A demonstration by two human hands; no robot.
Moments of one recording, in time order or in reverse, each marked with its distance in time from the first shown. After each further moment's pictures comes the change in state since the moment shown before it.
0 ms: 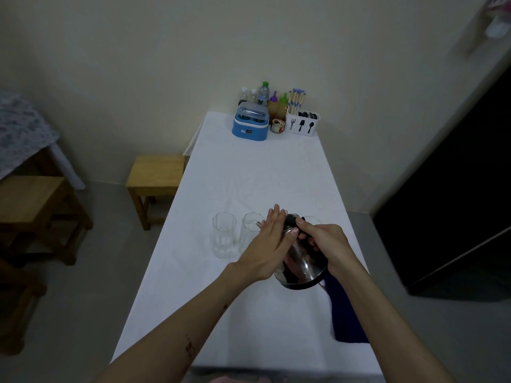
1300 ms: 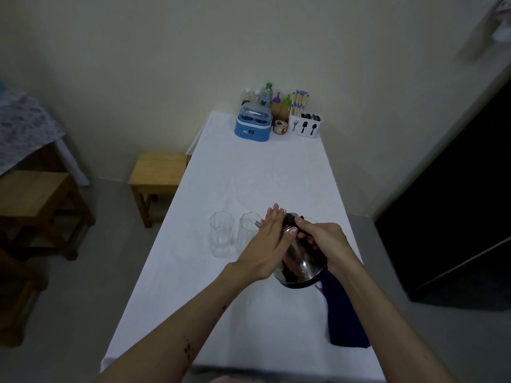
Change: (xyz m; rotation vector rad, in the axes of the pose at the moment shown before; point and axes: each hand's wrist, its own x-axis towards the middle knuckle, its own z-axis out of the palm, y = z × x) left_hand 0.003 0.006 0.007 0.001 0.035 -0.016; right_hand 0.008 -0.003 -0.009 -0.029 -0.032 -0.009
